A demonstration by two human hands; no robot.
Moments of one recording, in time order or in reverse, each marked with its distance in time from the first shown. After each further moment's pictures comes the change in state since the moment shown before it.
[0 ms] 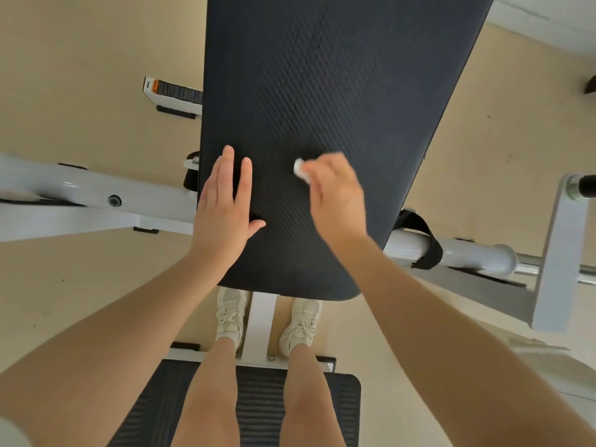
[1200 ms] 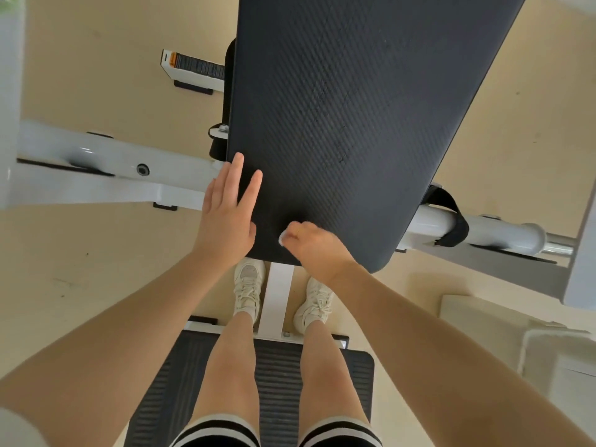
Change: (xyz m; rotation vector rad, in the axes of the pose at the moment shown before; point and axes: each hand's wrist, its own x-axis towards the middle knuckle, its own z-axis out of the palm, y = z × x) left_hand -0.056 -0.026 0.002 -0.133 -0.148 -0.002; right_hand -0.085 -0.020 0.043 -0.181 -0.796 -0.023
